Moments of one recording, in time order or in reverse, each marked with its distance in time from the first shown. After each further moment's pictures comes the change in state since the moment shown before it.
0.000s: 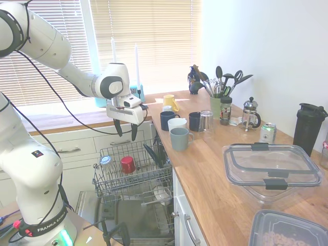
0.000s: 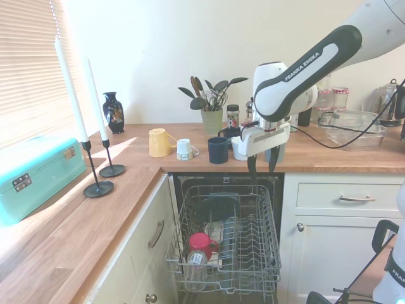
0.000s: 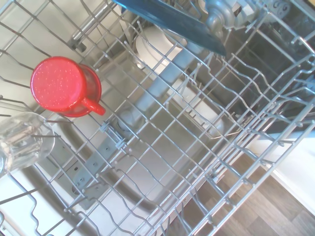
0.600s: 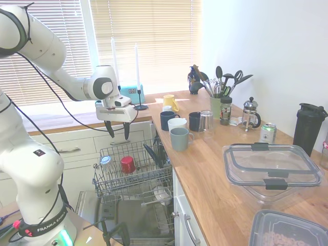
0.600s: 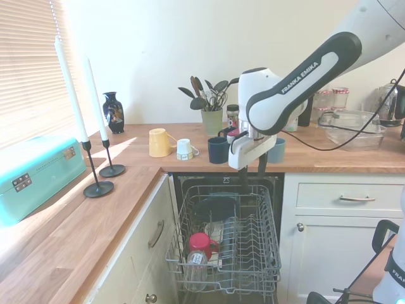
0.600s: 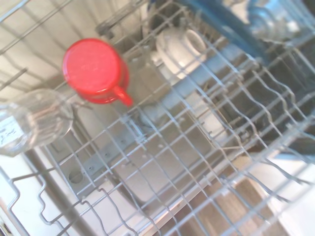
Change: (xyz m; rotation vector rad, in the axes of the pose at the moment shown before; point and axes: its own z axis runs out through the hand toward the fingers) arm -0.057 -0.050 0.023 -0.049 0.070 -0.210
